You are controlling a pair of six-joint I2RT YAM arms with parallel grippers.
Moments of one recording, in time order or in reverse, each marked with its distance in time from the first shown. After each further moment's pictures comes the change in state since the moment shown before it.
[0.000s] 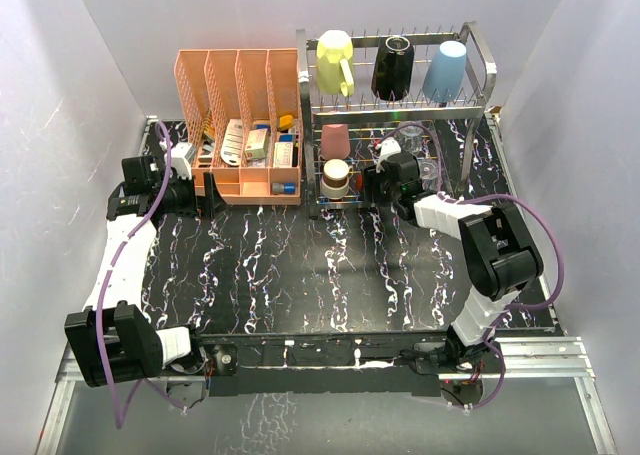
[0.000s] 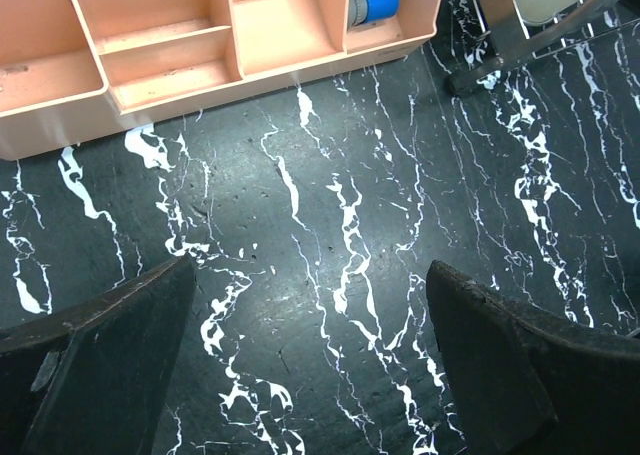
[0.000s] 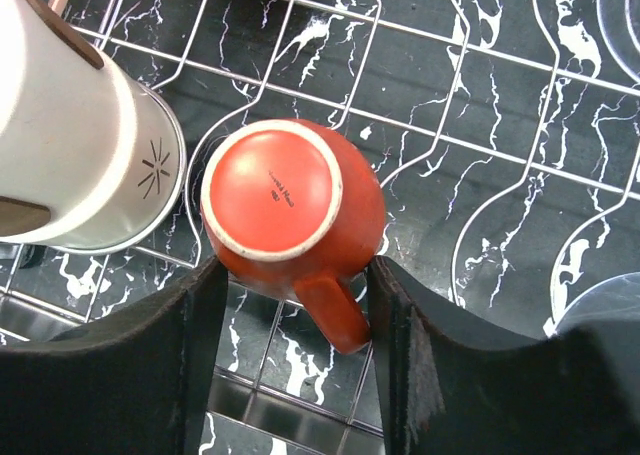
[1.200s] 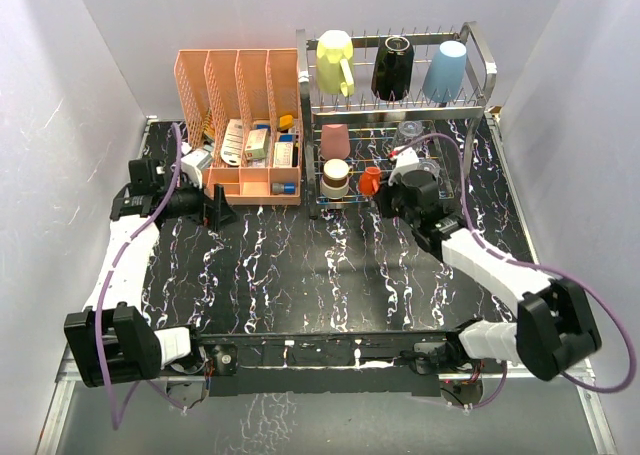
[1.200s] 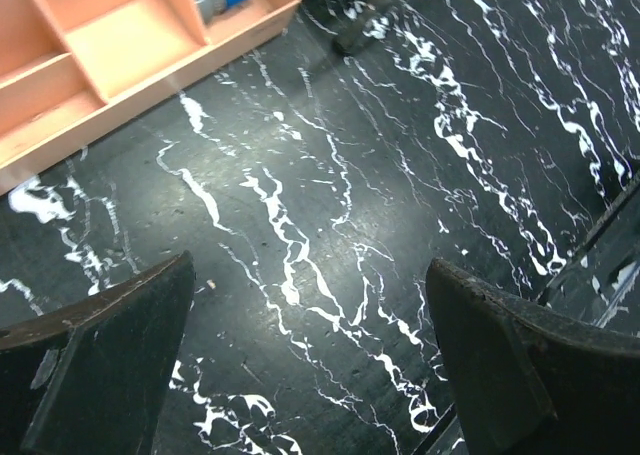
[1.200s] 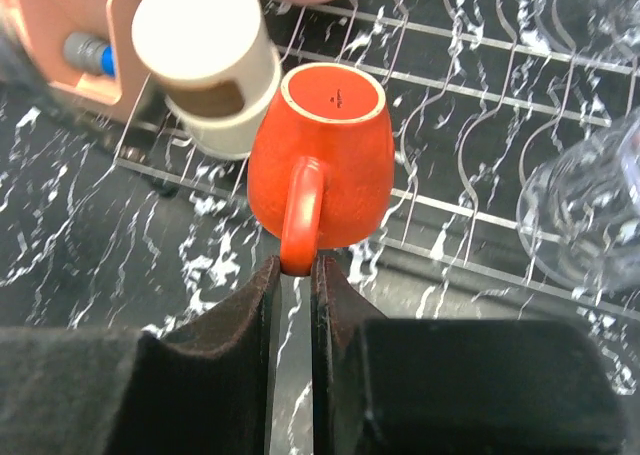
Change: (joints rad) left arm -0.024 -0.004 -0.010 -0.052 0.227 0.157; right arm 0.106 -0.452 -0.172 -0.140 0.105 0.058
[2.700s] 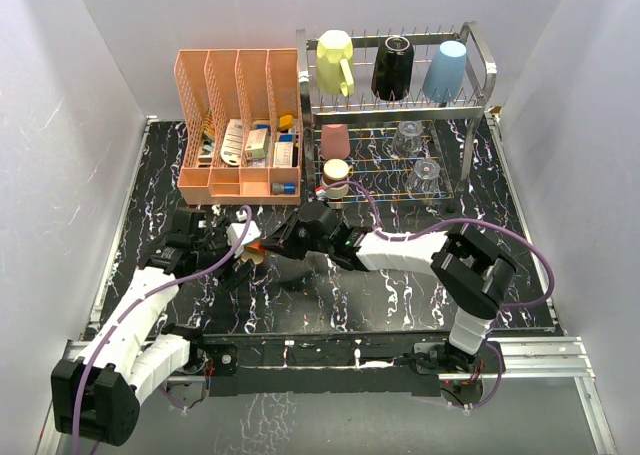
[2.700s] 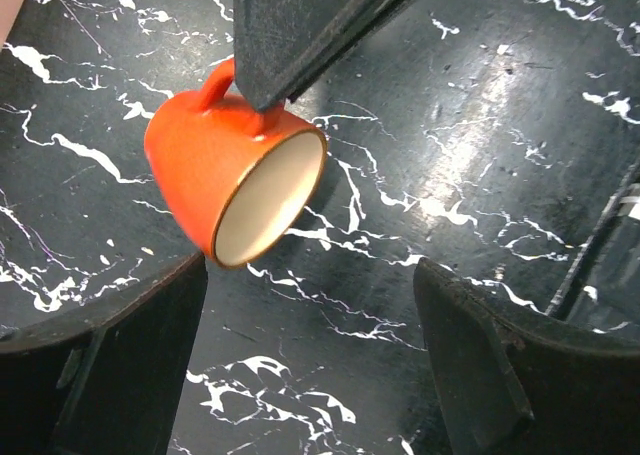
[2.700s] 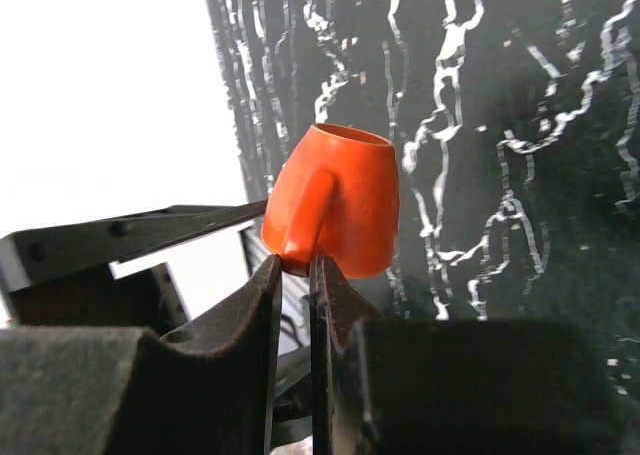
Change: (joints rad) left arm -0.340 -0.307 -0.362 -0.043 -0.238 0.430; right arm 0.513 0.456 0.233 0.126 -0.105 1.234
